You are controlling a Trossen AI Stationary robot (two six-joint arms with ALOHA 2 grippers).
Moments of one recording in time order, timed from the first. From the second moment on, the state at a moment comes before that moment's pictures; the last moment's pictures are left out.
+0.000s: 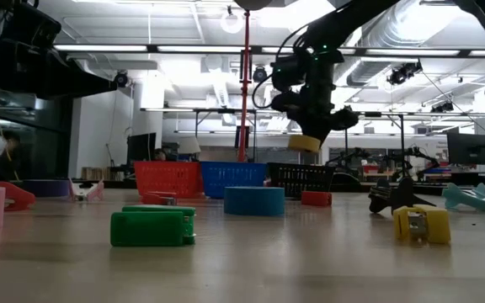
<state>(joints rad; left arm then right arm) -0.18 0.12 0.02 0.05 -0.39 0.21 -0.58 1.92 1.55 -1.08 -0.18 0.57</state>
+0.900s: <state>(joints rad) -0.18 0.12 0.02 0.05 -0.39 0.21 -0.55 1.98 1.47 -0.93 -0.12 0.83</state>
